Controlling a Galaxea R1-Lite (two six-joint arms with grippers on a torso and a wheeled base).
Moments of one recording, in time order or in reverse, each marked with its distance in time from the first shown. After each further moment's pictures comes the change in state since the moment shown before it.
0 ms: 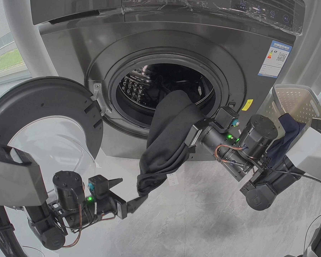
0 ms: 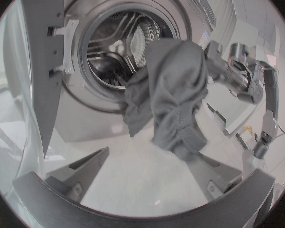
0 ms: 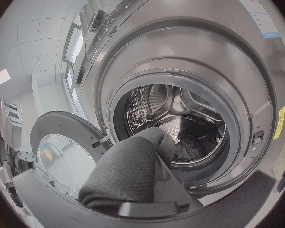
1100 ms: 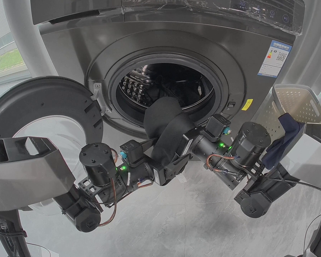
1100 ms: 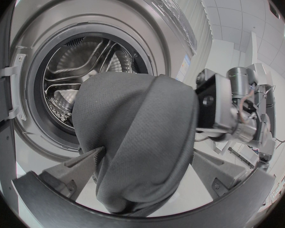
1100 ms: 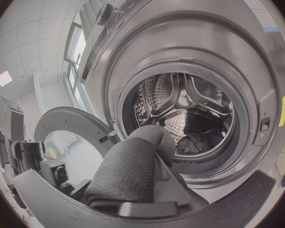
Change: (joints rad) left arm -0.104 0.089 -0.426 0.003 -0.042 -0.003; right arm 0.054 0.023 0.008 0.002 -0.015 0.006
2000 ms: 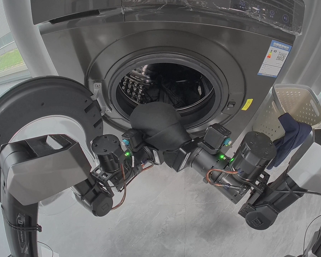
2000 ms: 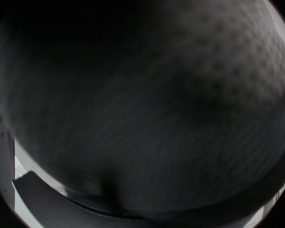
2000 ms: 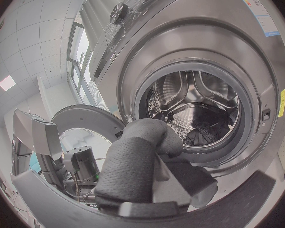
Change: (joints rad) left arm 0.078 0.164 -0.233 -0.001 0.093 -0.046; right arm 0.081 -0.058 0.095 -0.001 -0.024 0.017
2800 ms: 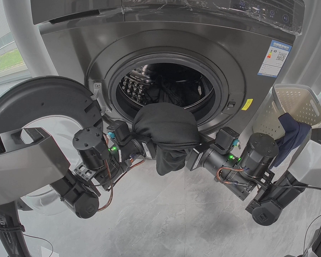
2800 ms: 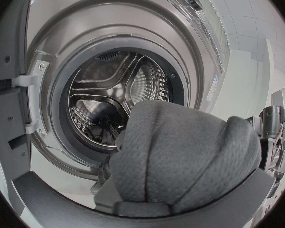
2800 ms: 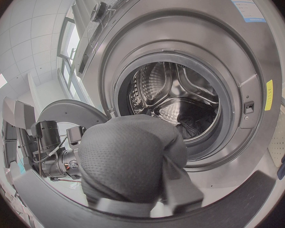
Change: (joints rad) left arm -0.002 -0.157 0.116 0.000 0.033 -0.042; right arm -0.086 0.009 0.066 -0.009 0.003 0.021
